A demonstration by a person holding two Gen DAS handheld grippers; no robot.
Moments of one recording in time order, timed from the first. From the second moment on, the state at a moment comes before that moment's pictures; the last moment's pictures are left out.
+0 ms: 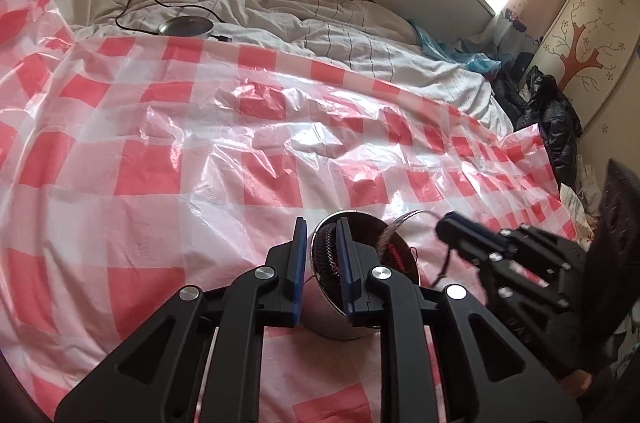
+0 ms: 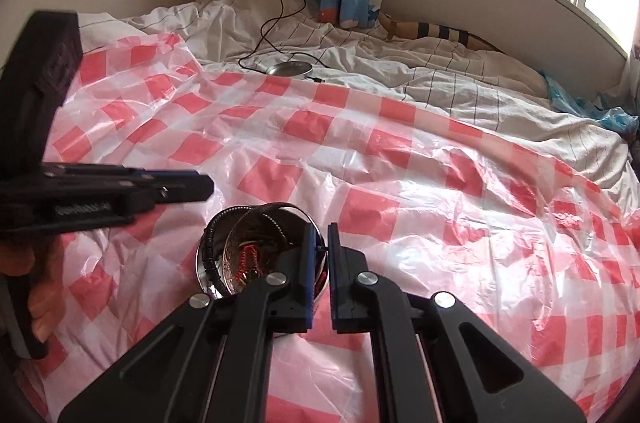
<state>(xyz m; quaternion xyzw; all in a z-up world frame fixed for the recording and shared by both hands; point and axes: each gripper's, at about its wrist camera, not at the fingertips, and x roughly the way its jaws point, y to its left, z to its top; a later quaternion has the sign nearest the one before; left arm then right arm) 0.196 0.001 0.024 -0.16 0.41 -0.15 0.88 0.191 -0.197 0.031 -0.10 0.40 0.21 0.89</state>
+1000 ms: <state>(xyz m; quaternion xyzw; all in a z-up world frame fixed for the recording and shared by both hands) 0.023 -0.025 -0.030 -0.13 0.50 -0.21 0.83 0.013 -0.279 0.027 0.03 0.42 0.22 0.88</state>
